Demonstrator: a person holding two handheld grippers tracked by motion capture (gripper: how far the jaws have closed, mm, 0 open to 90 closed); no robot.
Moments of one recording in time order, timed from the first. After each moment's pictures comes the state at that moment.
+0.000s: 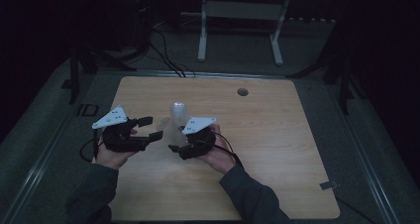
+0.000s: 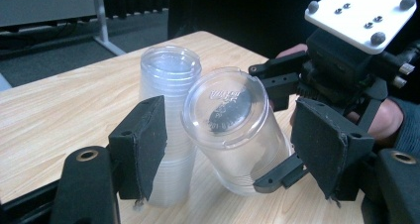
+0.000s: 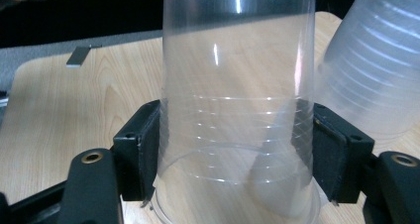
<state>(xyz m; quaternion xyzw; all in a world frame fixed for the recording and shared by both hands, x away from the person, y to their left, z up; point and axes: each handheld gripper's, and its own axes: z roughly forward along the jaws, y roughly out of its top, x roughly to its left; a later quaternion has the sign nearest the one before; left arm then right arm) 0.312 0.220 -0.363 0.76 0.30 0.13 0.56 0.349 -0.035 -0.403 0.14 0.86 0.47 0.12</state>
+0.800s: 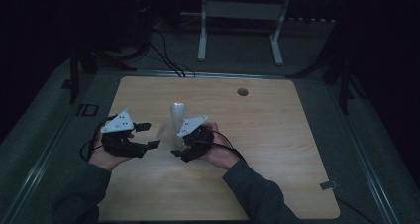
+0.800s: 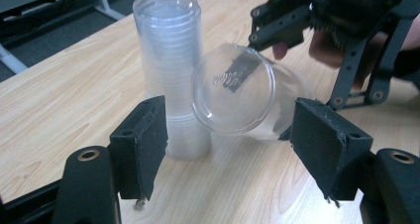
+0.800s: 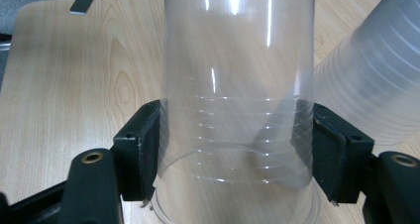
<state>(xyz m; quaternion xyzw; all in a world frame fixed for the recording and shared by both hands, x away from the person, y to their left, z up) 0.309 0.220 -0.365 0.83 0.26 0.16 0.46 0.353 -0.029 -0.400 0.09 0.91 0.39 0.11</state>
